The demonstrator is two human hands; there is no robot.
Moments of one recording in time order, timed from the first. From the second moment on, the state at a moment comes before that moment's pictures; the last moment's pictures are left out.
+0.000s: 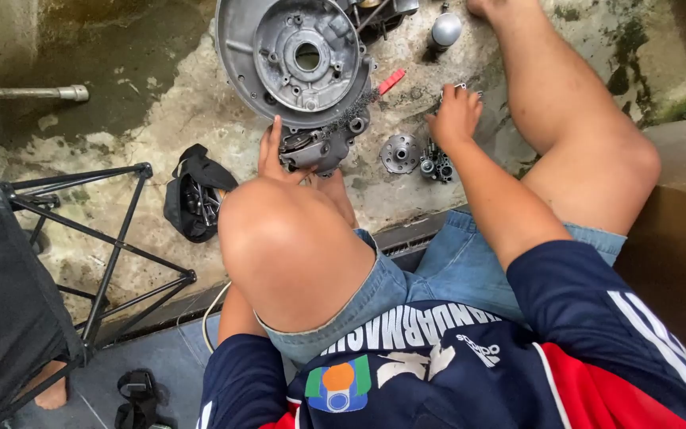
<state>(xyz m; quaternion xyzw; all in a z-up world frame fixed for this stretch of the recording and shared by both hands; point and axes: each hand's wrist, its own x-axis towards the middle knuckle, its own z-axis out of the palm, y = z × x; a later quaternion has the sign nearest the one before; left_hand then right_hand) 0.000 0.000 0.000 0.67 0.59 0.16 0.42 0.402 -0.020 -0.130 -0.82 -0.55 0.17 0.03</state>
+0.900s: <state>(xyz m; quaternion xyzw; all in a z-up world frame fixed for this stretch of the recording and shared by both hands) -0.001 0.000 0.005 0.70 0.52 0.24 0.43 0.369 -0.024 -0.091 -0.83 -0.34 0.44 0.03</state>
